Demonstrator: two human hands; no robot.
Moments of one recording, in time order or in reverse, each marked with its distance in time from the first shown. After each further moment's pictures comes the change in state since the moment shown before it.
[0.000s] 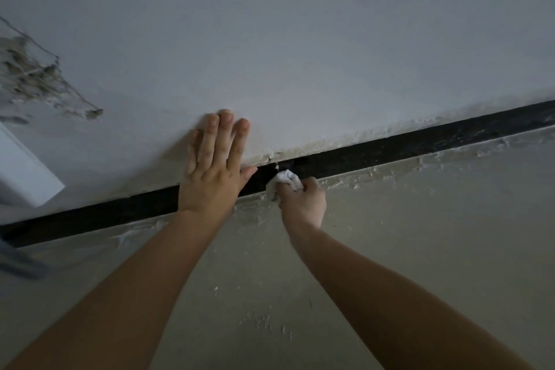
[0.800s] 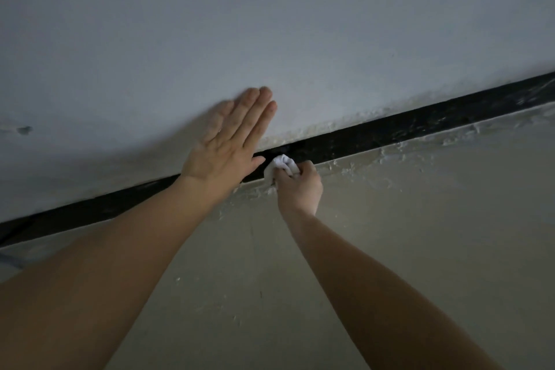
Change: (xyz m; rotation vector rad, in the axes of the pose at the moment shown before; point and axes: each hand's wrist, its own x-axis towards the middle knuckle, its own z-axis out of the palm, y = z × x) left_hand 0.083 0.066 -0.044 0.217 -0.080 0.391; right_hand 0.038 0.001 -0.076 0.078 -0.064 -0.019
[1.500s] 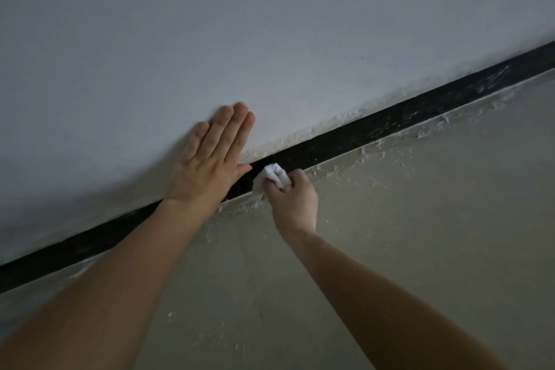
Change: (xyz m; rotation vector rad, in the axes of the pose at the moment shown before) left_hand 0.006 0.010 0.024 -0.011 0.114 -0.063; right_hand 0.002 0.003 -0.012 -0.074 0.048 -0.111
